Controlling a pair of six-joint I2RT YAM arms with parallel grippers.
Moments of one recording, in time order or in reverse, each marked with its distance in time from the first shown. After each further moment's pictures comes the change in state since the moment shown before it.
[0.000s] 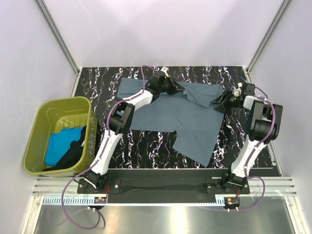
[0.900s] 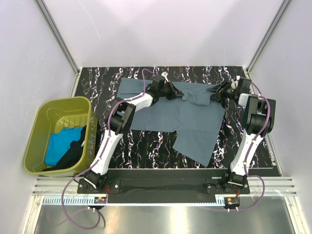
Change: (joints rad) left arm 0.000 0.004 -0.083 0.014 0.021 0.019; right arm 0.043 0.141 0.093 0.322 -0.124 0.291
